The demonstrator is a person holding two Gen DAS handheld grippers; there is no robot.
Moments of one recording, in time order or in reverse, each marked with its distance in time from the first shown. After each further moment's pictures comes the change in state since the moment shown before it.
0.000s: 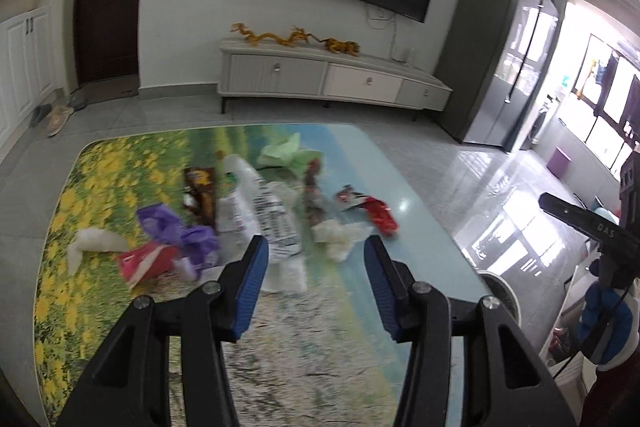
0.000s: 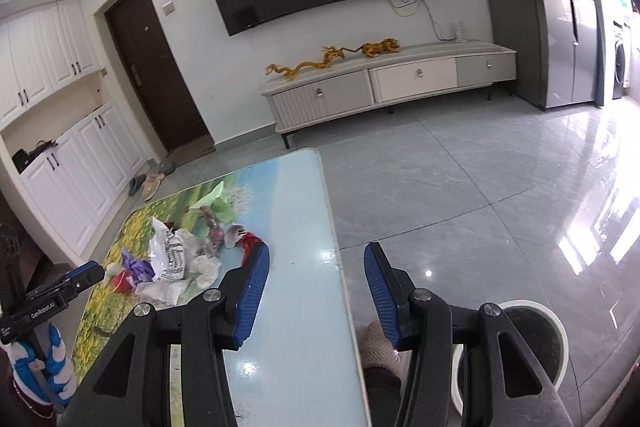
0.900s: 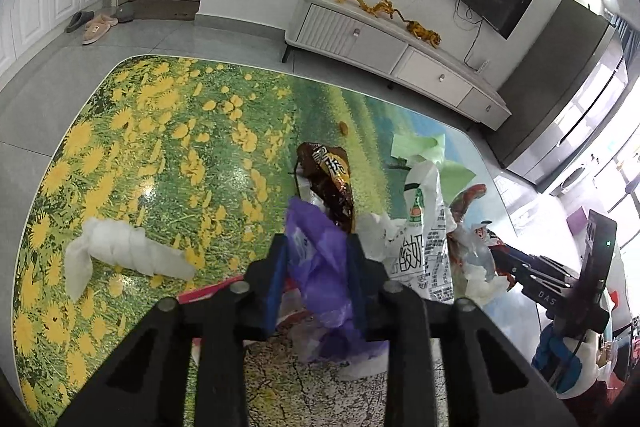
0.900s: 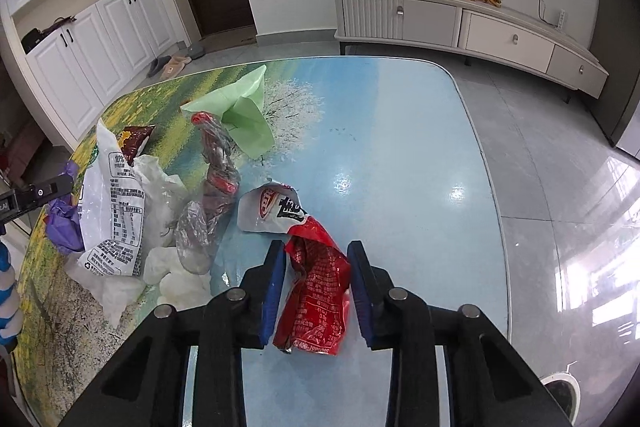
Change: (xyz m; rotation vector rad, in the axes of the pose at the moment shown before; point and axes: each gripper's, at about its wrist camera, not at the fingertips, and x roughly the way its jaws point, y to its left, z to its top) left arm 0.096 0.130 0.018 -0.273 0.131 0.044; right arm 0.220 0.086 -0.009 -0.290 0.319 0.056
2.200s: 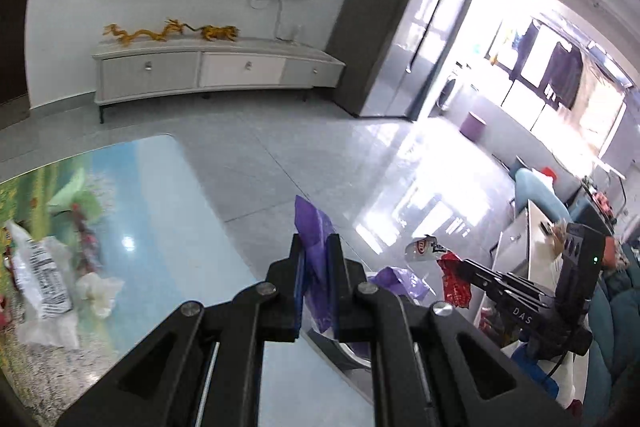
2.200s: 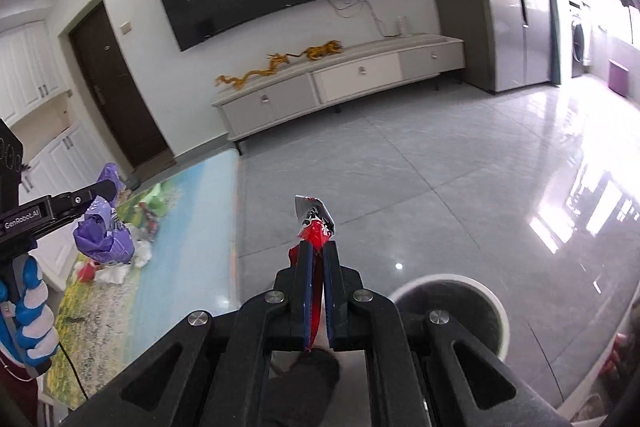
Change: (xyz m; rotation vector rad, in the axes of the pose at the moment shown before) left arm -0.055 -0.361 -0.092 0.476 0.016 -0.393; right arm -0.277 -0.163 -0.184 0.434 -0.327 -0.195
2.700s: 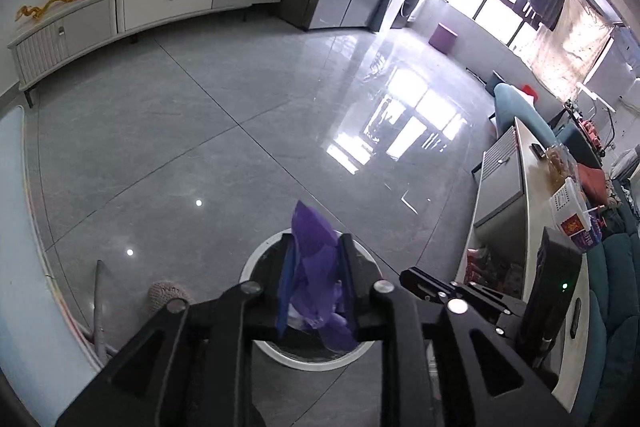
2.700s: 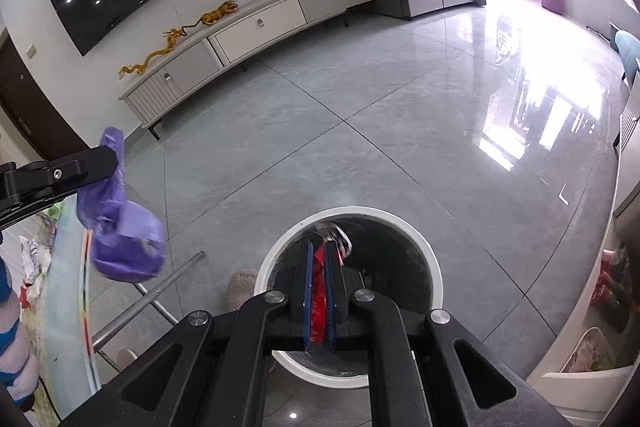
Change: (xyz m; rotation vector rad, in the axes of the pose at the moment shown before) left arm 0.192 -0.136 -0.022 0.103 0.299 -0.088; right arm 0.052 -0.140 -0.048 0.220 0.154 -0.184
